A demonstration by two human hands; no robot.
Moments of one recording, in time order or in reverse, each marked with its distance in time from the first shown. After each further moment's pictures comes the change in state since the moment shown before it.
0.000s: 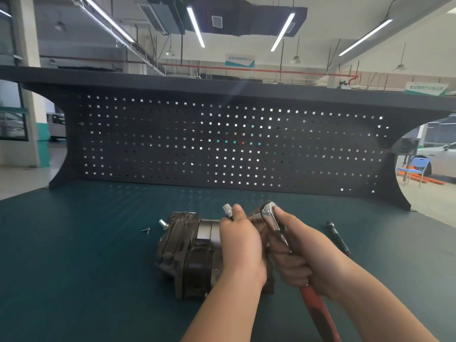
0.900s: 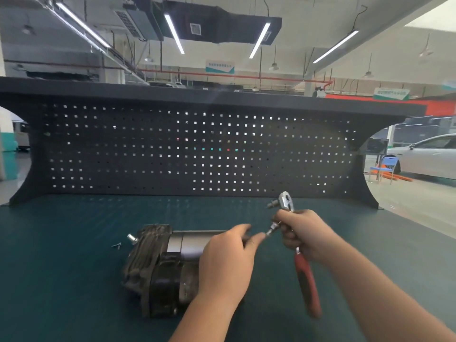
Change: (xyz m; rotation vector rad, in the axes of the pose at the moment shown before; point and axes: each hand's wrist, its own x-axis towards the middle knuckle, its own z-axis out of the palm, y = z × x) left_hand -0.009 -0.015 -0.007 1.198 -0.178 0.703; right_hand 0.037 0.003 -0.083 0.147 0.538 -0.095
